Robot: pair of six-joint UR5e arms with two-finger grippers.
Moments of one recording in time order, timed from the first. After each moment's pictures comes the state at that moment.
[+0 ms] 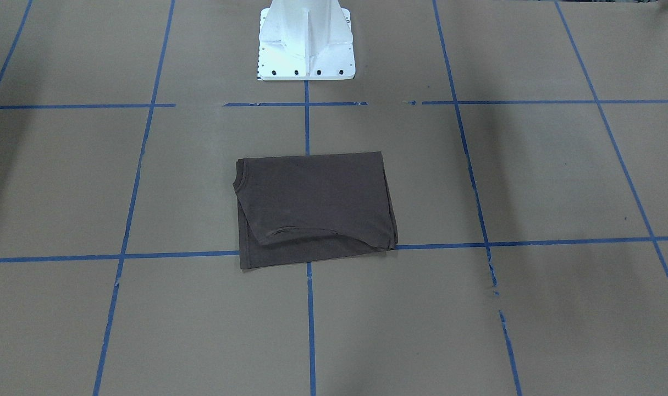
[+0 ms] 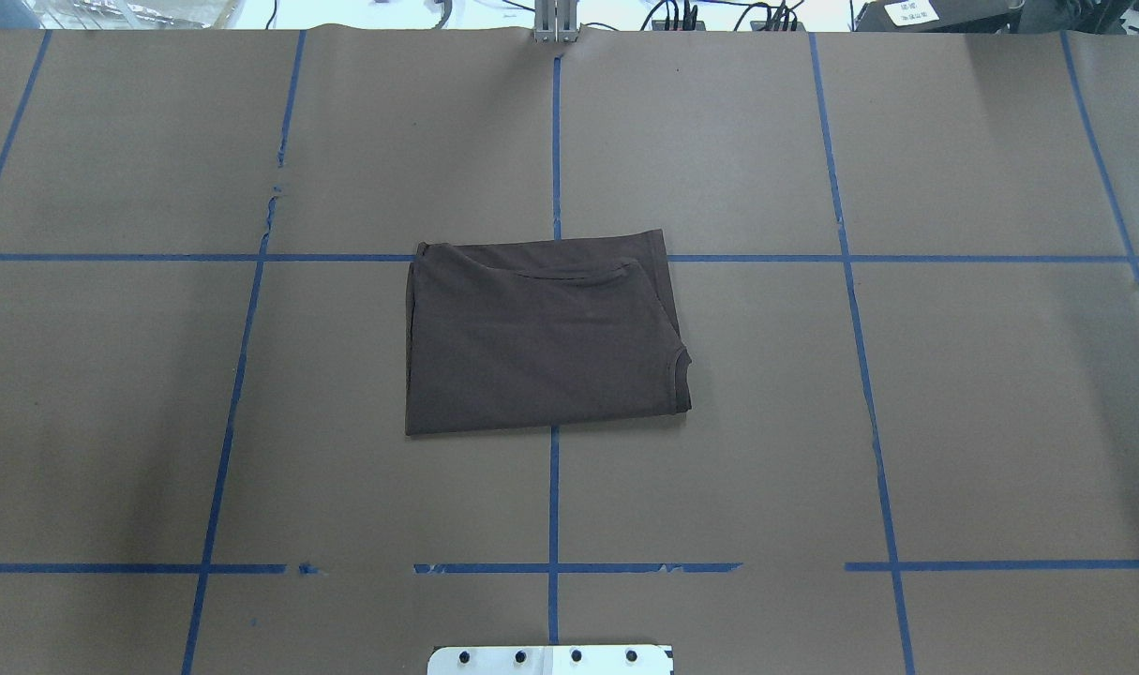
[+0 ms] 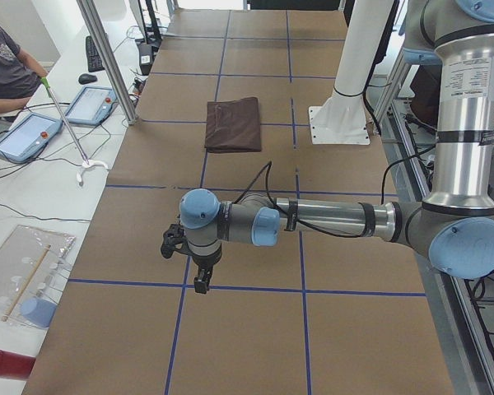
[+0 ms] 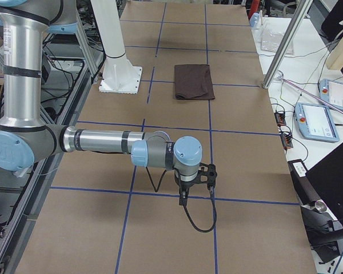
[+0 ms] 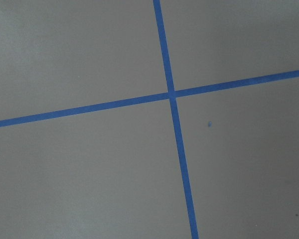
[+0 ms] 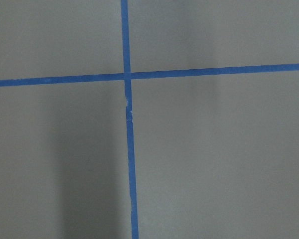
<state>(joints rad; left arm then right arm) -1.54 -1.55 -1.63 -1.63 -2.31 0.07 1.62 -1.68 1.69 -1.59 2.34 0.02</state>
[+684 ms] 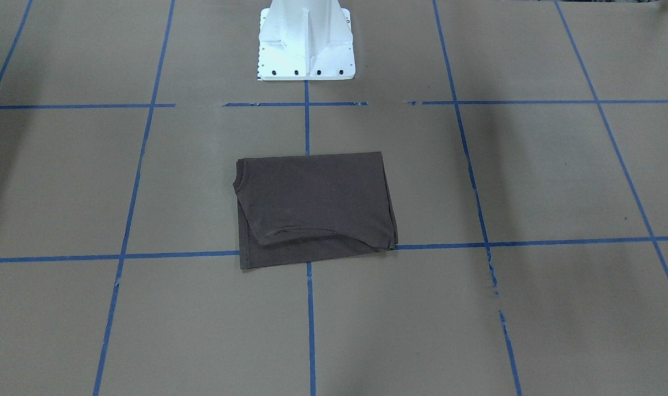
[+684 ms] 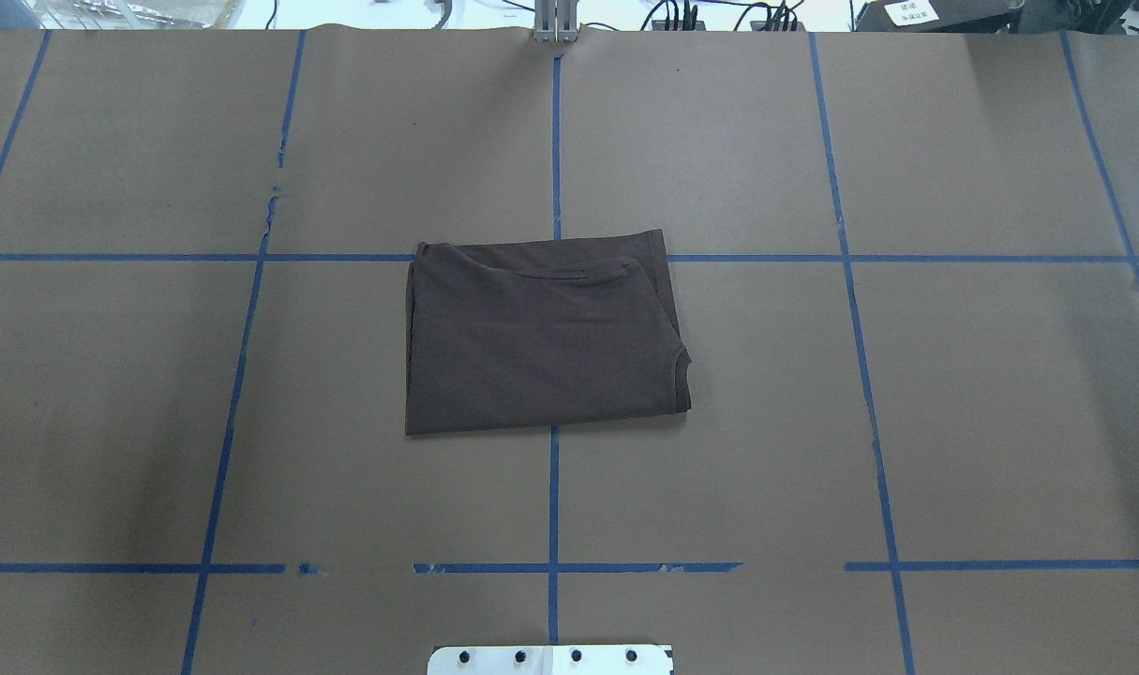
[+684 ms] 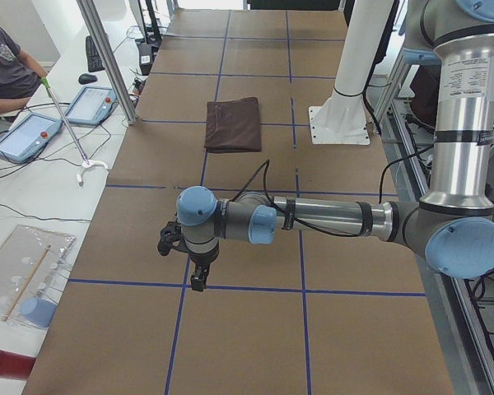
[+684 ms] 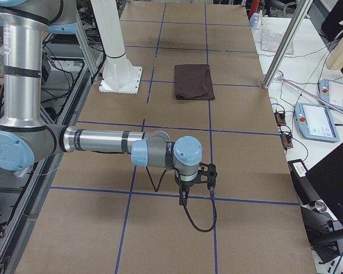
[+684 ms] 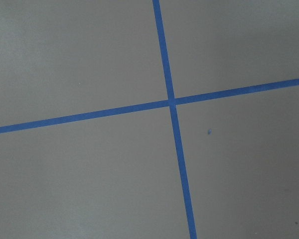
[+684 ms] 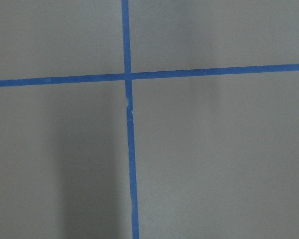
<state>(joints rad) -1.54 -1.56 -1.63 -1.63 -2.31 0.07 1.62 -1.68 1.69 -1.59 2.34 0.02</state>
